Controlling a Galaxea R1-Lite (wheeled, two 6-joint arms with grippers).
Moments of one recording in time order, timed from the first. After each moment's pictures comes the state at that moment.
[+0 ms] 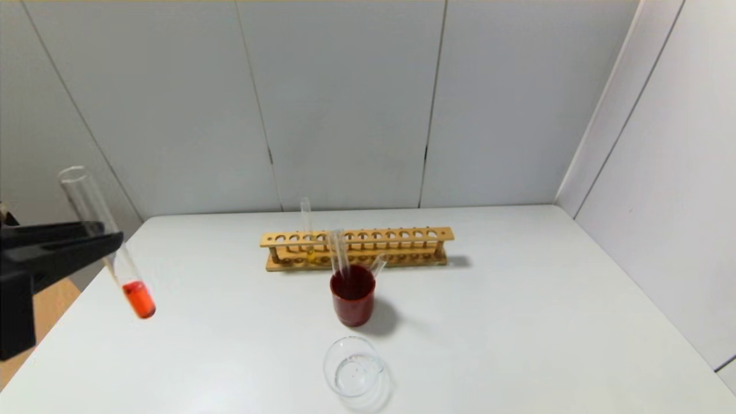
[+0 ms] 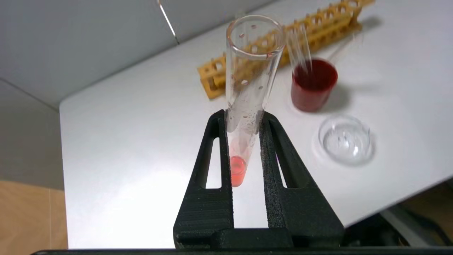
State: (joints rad) left arm -0.67 0.94 -0.92 0.30 0.35 0.05; right arm 0.00 0.00 0.00 0.00 0.00 0.00
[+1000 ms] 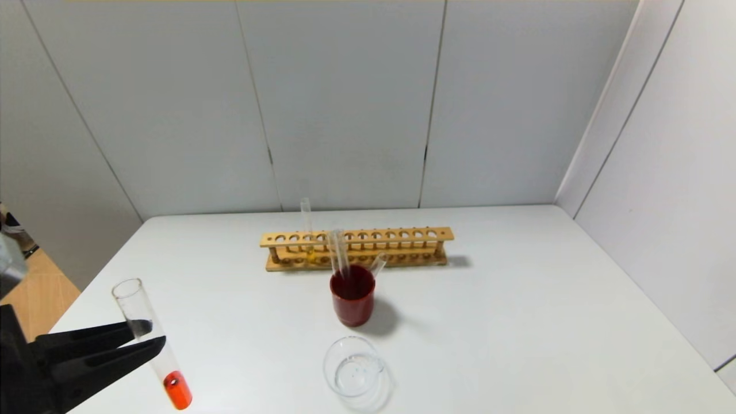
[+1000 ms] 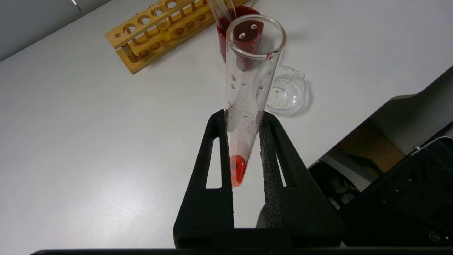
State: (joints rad) left arm -0.68 0.90 -0.67 0.17 0.10 0.03; right arm 0.00 0.00 0.00 0.00 0.00 0.00
